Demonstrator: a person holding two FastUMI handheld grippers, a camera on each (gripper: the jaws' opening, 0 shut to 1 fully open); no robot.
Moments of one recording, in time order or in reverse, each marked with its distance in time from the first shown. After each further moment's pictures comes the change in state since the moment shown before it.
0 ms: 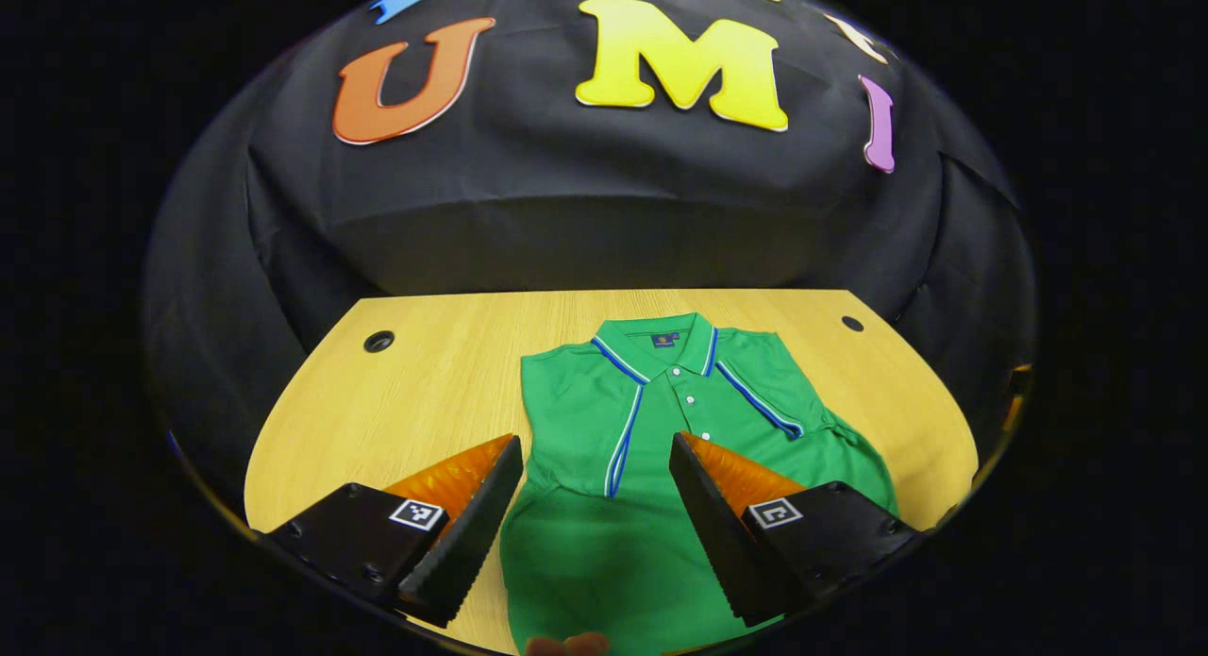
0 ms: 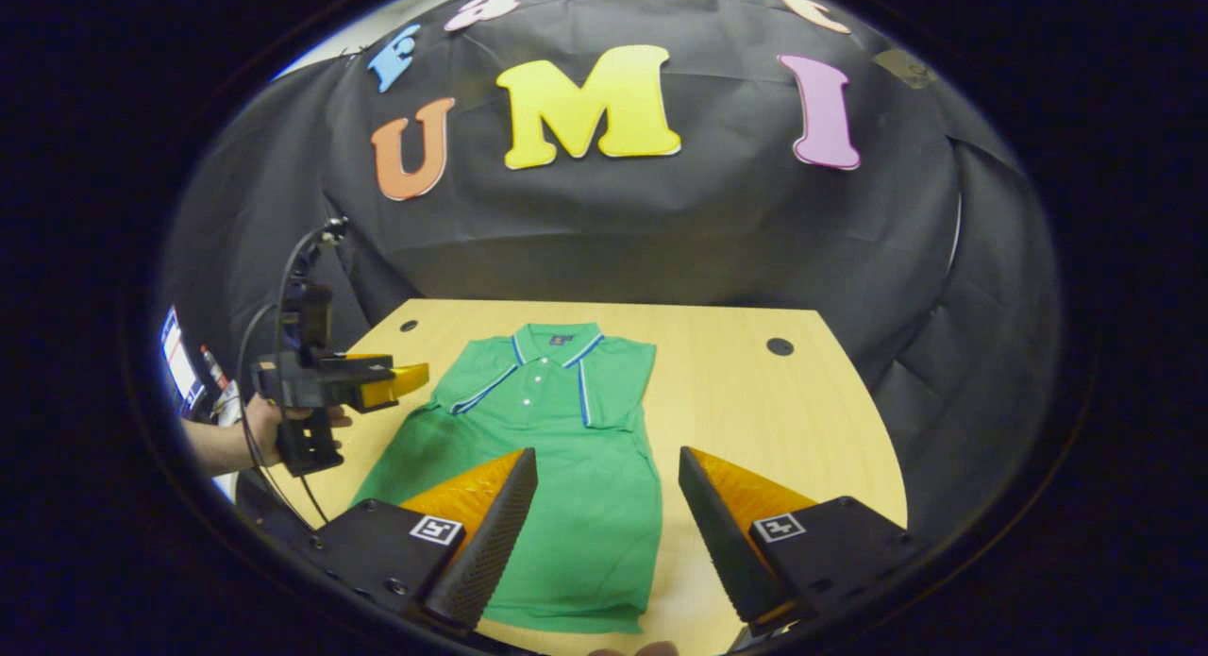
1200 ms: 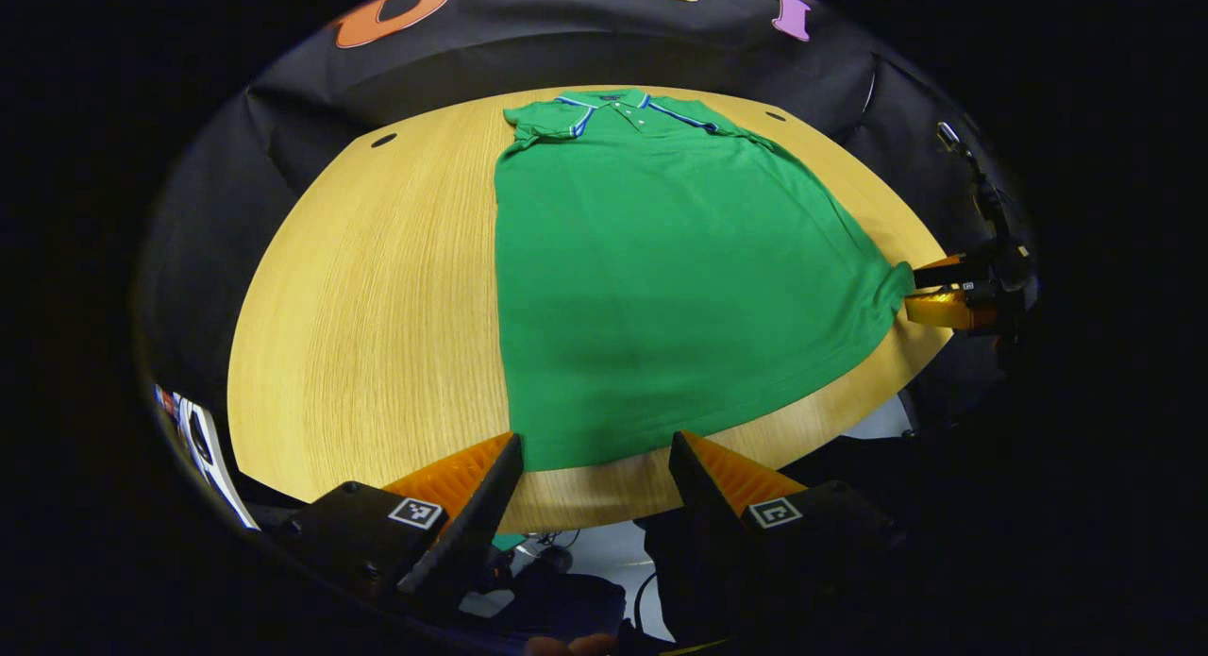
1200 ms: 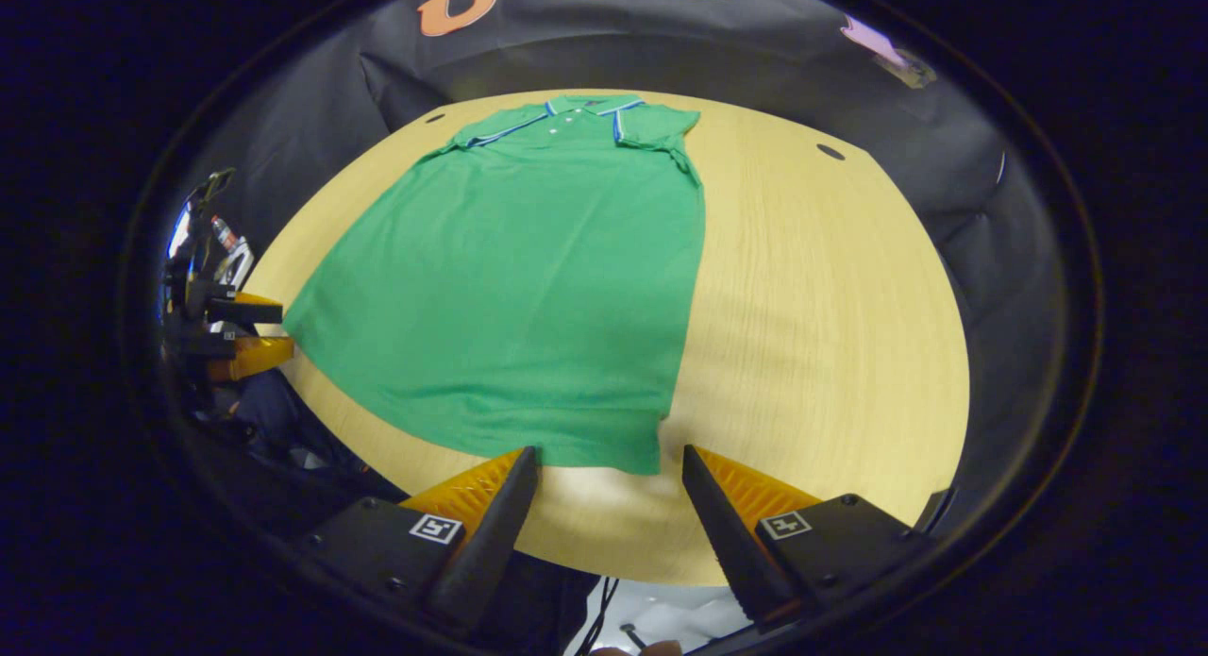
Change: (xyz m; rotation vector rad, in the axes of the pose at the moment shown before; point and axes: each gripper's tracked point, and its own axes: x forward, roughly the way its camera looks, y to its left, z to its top) left arm -0.178 0.012 -0.281 0.148 0.494 -0.074; right arm -0.031 -0.021 -0.259 -0.119 0.533 0.023
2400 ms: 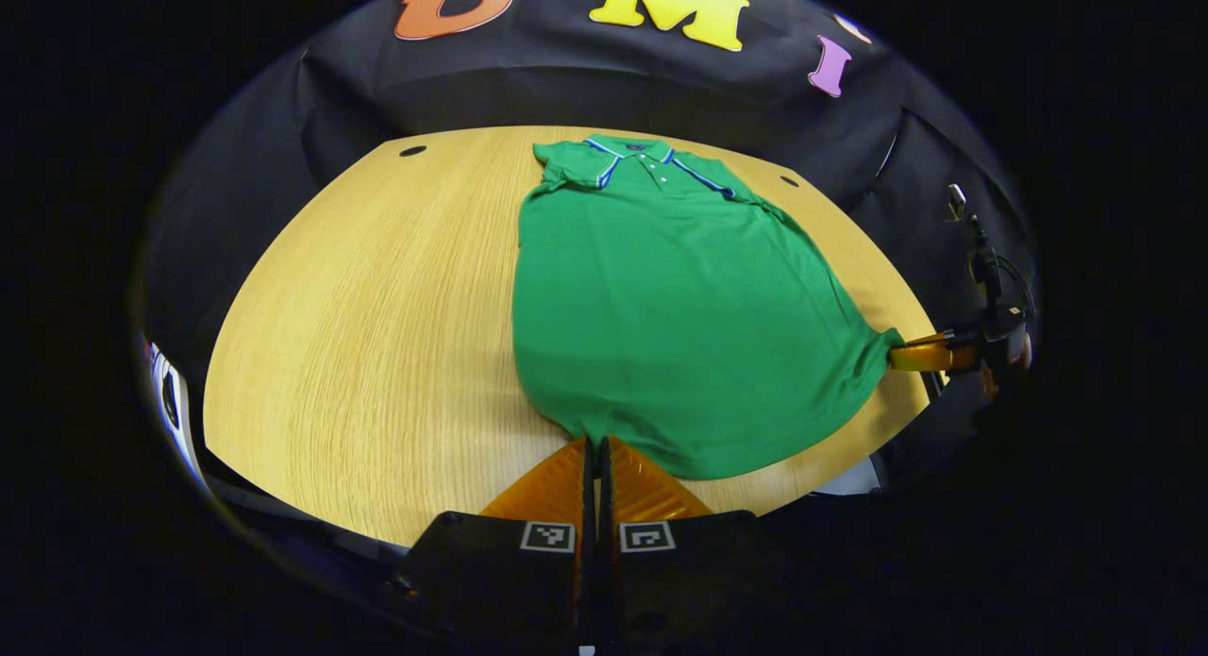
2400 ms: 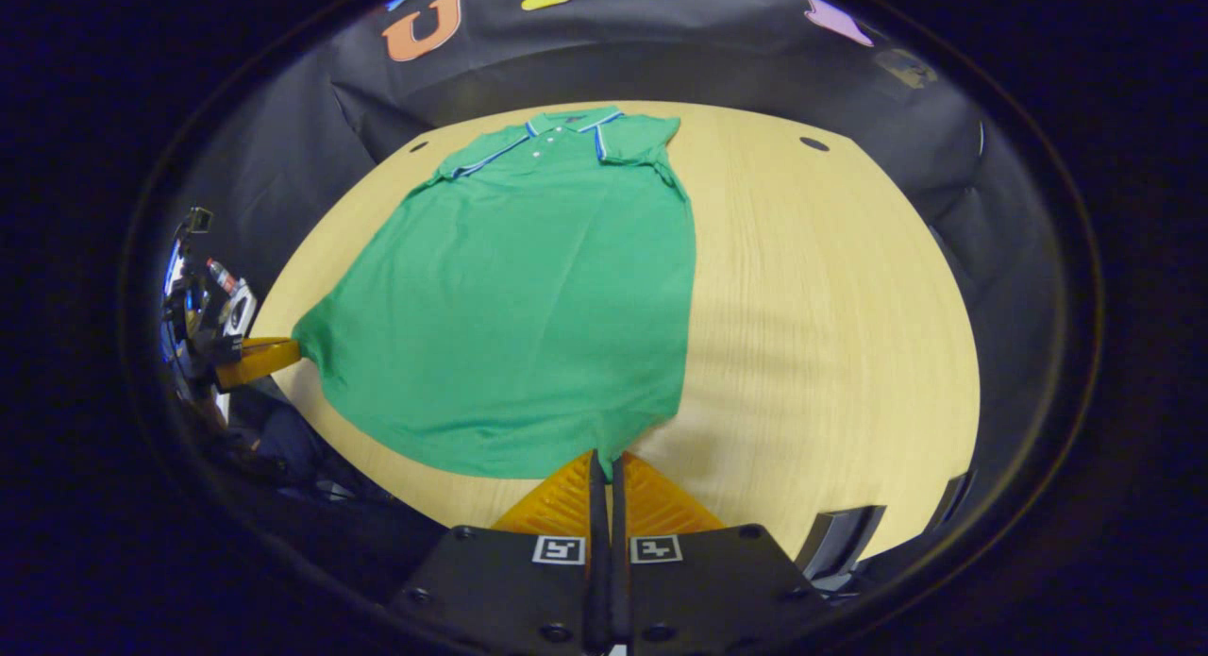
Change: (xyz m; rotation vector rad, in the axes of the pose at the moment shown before) left arm -0.013 -0.001 0.047 -0.147 -0.192 -0.071; right arm -0.011 0.009 0.023 0.095 -0.046 0.047
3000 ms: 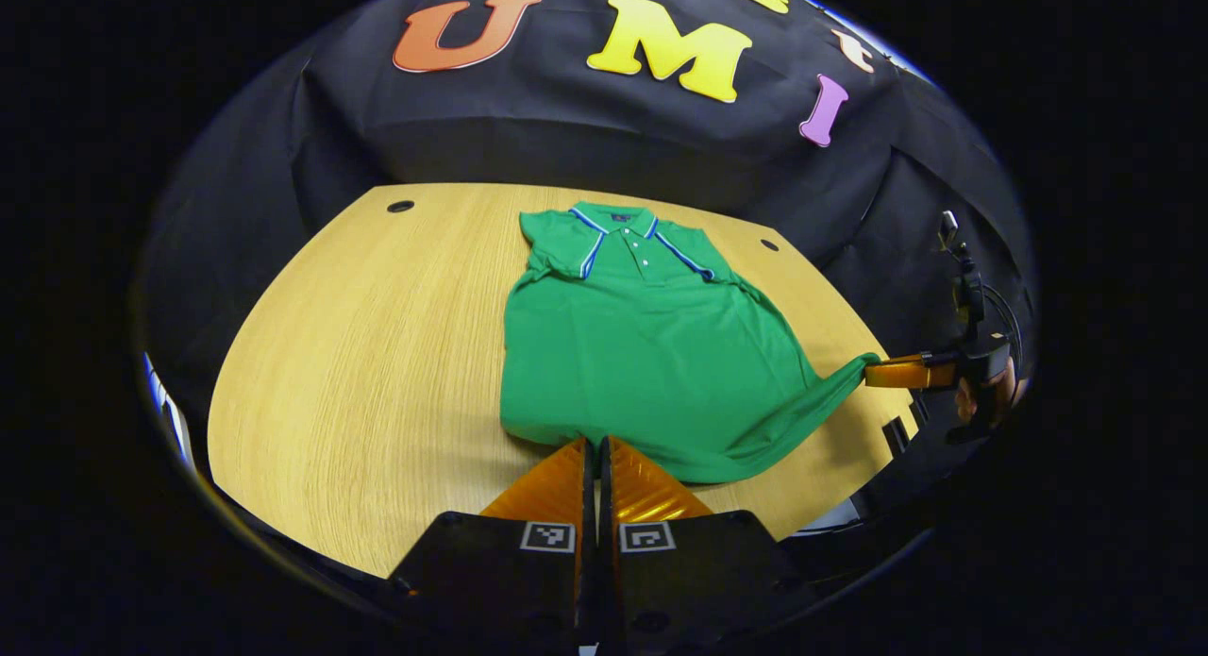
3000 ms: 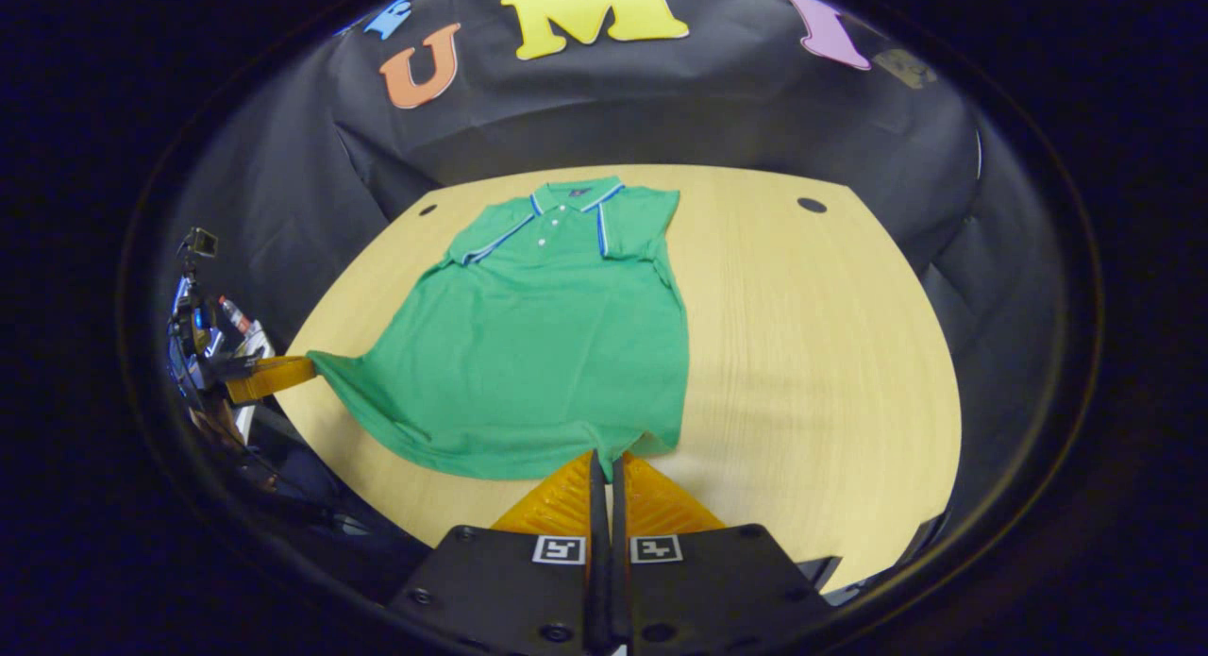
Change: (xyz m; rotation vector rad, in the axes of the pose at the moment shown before) left arm -0.015 -0.004 0.092 -0.021 -0.167 -0.062; right arm -0.030 0.001 0.091 0.023 -0.174 0.043
